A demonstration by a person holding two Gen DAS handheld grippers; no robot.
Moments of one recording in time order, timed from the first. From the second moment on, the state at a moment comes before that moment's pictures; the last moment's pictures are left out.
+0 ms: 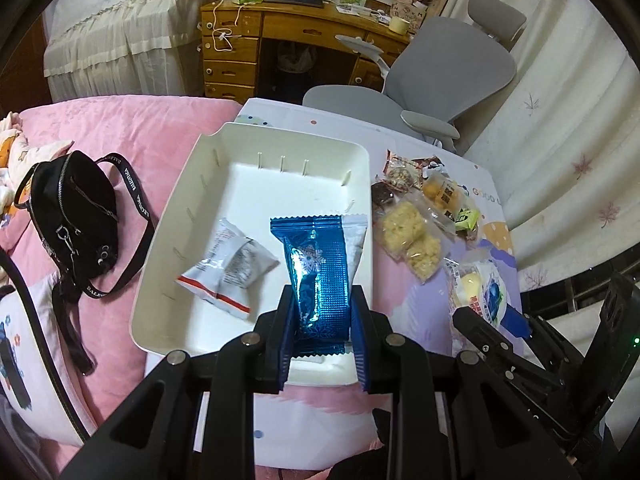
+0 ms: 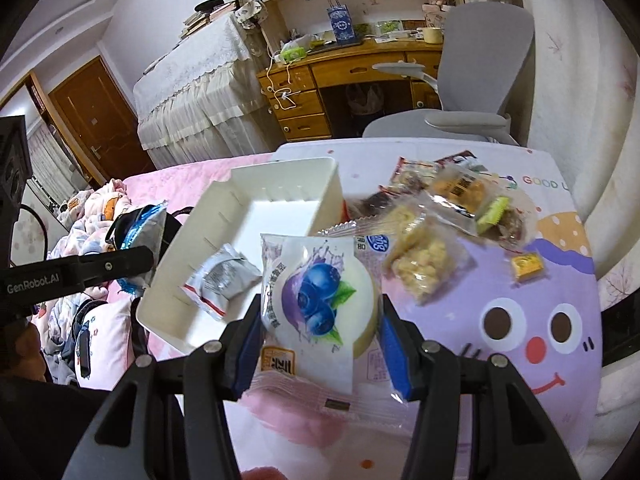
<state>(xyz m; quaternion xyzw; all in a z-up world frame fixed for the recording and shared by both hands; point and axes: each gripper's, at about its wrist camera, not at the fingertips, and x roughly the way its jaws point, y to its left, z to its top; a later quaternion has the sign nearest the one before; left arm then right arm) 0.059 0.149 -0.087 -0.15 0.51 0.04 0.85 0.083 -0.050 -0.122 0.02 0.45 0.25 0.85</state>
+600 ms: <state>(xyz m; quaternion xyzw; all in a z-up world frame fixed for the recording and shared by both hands) 0.057 0.238 -0.108 -0.12 0.54 -0.05 0.83 0.056 0.046 -0.135 0.03 0.45 0.22 0.86</state>
